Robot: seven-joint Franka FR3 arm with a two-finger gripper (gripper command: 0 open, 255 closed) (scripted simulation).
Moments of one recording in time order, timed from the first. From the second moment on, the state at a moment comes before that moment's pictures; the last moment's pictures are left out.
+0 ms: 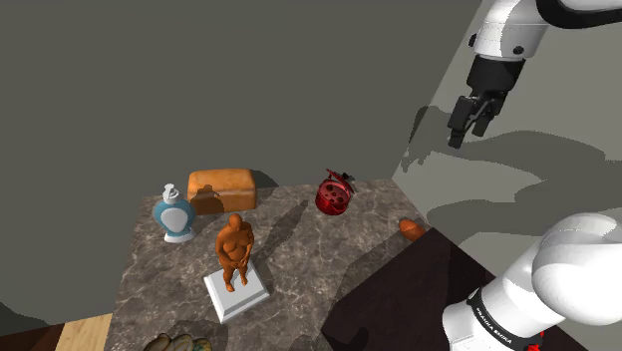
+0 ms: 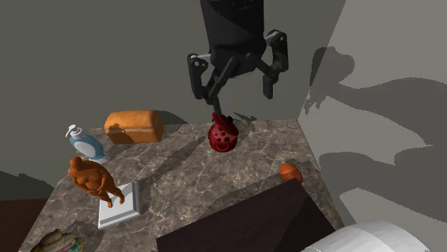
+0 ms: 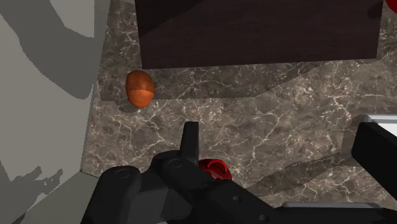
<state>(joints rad) -0.01 -0.79 0.05 -2.38 -0.07 1.44 0.08</state>
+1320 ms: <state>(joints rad) 0.00 -0.23 -0.36 -2.31 0.12 1.92 -0.43</state>
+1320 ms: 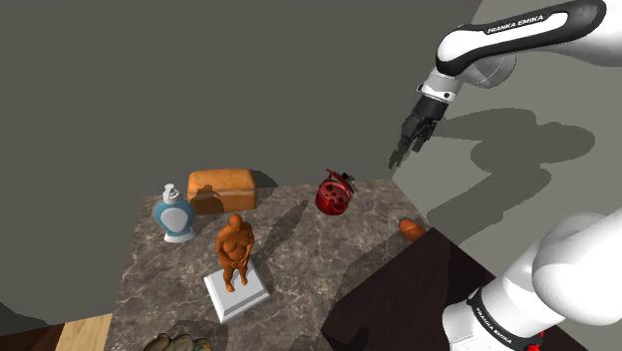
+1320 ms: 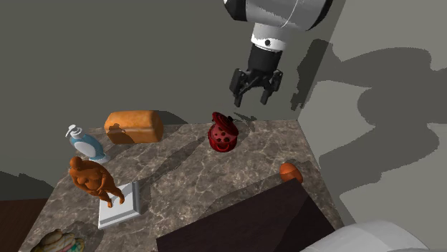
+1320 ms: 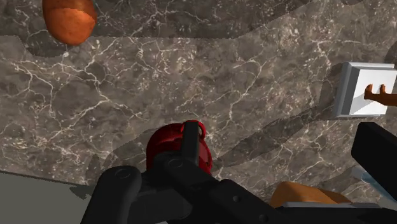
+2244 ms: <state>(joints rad) -0.11 0.44 -0.38 -1.87 0.60 1.88 -0.91</state>
